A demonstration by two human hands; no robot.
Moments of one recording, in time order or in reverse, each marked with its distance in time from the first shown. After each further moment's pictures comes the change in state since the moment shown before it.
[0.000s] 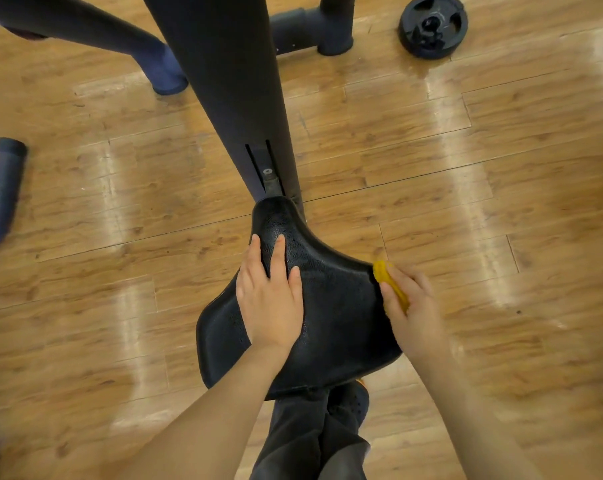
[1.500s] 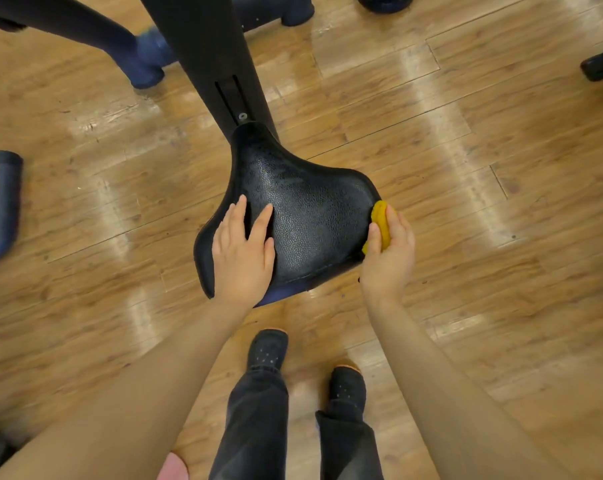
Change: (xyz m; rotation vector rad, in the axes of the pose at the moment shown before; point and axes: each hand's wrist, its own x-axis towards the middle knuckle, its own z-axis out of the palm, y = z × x) left_hand -0.066 -0.055 -0.027 0.050 -0.098 0.339; right_hand -0.090 0.004 0.057 0.310 0.521 0.263
